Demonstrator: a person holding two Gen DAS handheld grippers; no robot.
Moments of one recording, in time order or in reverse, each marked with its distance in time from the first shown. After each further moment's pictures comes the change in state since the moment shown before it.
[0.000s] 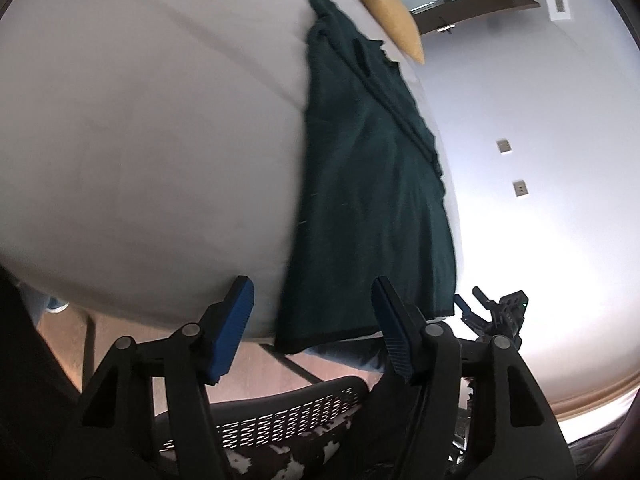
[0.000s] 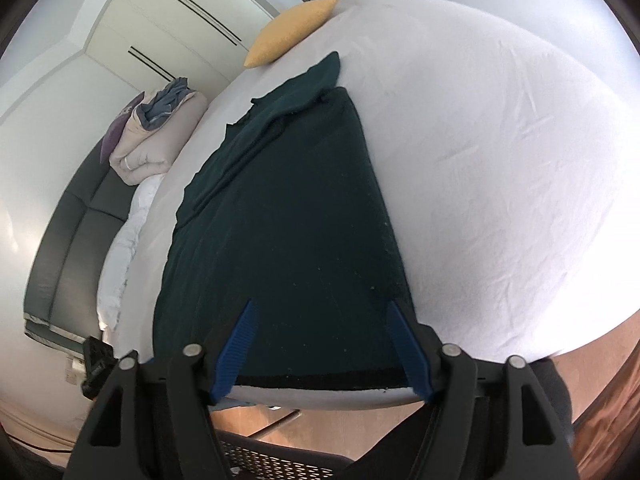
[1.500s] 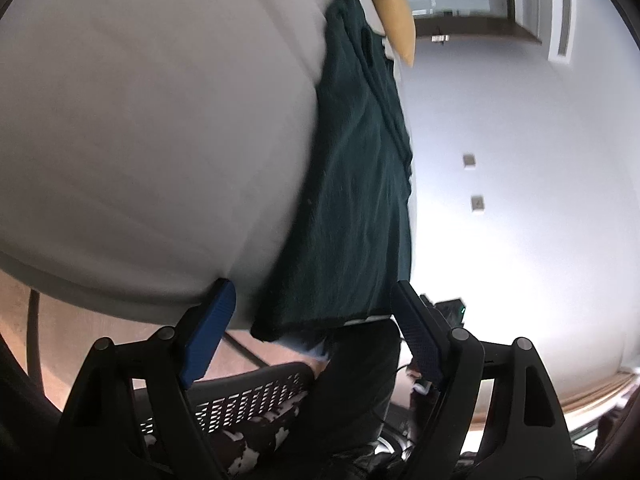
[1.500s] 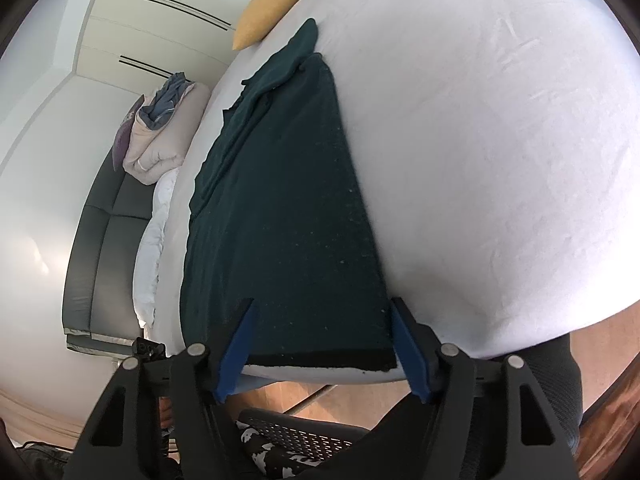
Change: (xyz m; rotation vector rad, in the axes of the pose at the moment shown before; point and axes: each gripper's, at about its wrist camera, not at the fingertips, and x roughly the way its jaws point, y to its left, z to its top) left arm 0.023 0.029 0.000 -0.144 0.097 -0.209; right arm 0.006 -0.032 -0.001 0.104 0.115 0.118
